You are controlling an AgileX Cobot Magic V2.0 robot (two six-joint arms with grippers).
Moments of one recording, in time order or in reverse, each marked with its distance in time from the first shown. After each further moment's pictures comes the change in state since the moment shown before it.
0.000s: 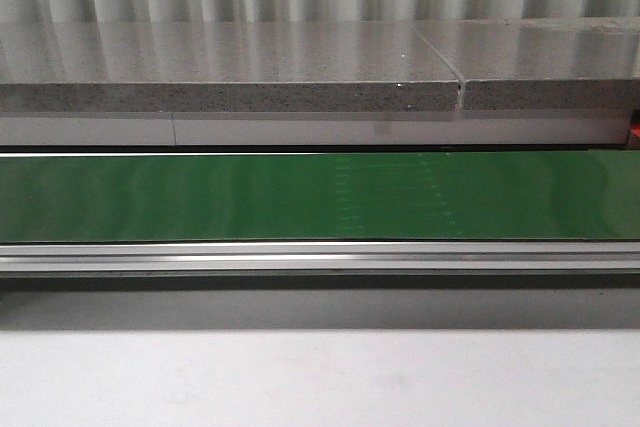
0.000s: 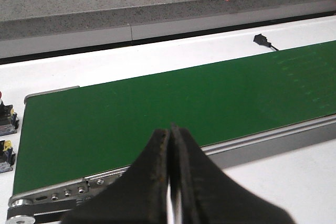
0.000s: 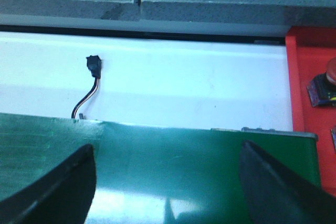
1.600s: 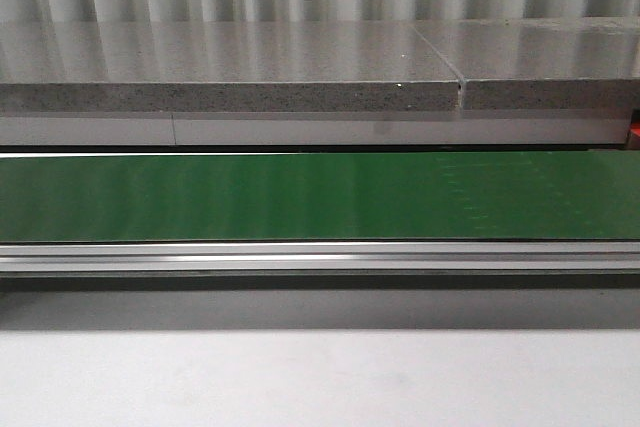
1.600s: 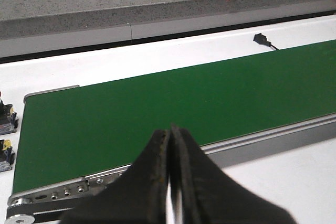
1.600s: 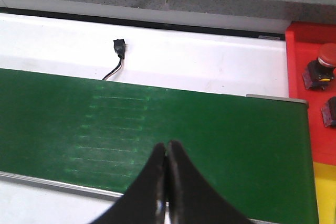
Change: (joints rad) left arm 0.000 0.000 0.000 0.000 0.005 0.000; right arm 0.003 -0.351 0.162 -0.016 0.111 -0.008
